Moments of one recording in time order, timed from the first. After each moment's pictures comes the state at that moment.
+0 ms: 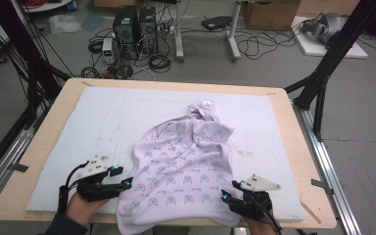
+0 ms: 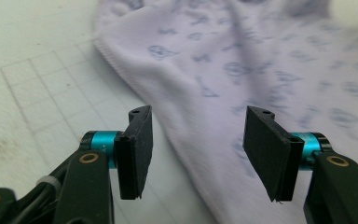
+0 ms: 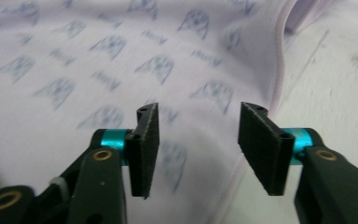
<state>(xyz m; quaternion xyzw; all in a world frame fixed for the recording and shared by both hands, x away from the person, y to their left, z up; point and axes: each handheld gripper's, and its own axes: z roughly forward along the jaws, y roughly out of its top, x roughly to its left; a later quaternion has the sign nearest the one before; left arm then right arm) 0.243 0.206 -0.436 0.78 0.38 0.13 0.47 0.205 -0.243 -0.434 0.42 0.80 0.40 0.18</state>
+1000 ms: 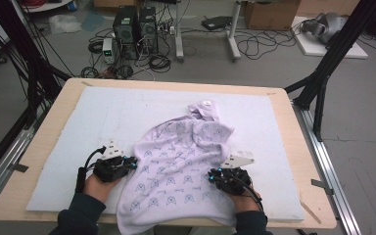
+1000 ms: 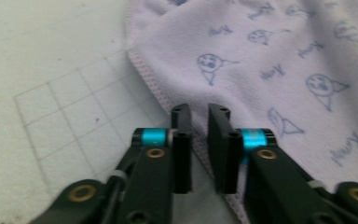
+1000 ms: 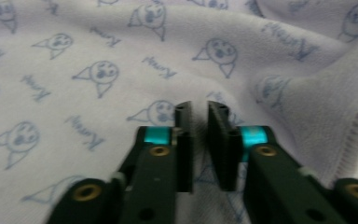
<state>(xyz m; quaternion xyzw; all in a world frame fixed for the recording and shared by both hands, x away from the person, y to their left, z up) 0.295 0.184 -0.451 0.81 0.39 0.17 0.41 0.270 -0.209 -0.448 0.36 0.84 0.39 0.13</state>
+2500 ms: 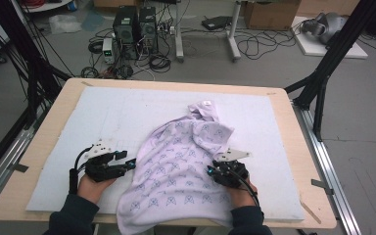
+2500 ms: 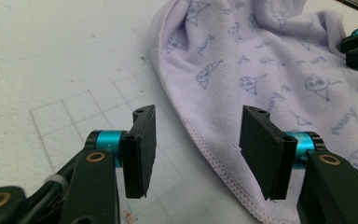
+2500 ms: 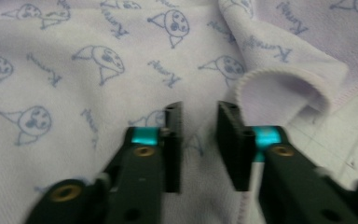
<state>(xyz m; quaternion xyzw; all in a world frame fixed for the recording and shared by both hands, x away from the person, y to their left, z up) 0.293 0.206 -0.444 0.76 0.40 0.15 0.49 0.288 -0.201 -0.445 0.38 0.83 0.36 0.17</state>
